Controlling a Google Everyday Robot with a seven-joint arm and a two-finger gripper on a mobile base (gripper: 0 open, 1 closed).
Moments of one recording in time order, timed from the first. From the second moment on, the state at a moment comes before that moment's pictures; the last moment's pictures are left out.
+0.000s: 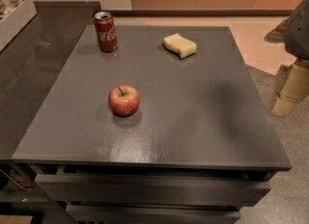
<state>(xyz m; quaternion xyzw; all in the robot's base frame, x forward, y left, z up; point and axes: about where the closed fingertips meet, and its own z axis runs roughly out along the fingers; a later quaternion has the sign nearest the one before) 0.438 -0.217 0.976 -0.60 0.78 -0.03 0.16</state>
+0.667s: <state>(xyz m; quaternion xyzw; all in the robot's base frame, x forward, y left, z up) 0.443 -0.198 0.966 -0.61 0.77 -0.02 0.16</state>
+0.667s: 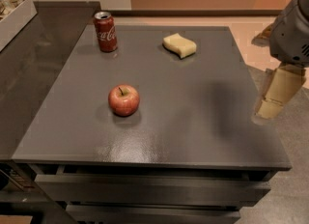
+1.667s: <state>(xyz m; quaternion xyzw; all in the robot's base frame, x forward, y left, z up) 0.479 -0.085 0.919 -0.66 0.73 0.03 0.19</state>
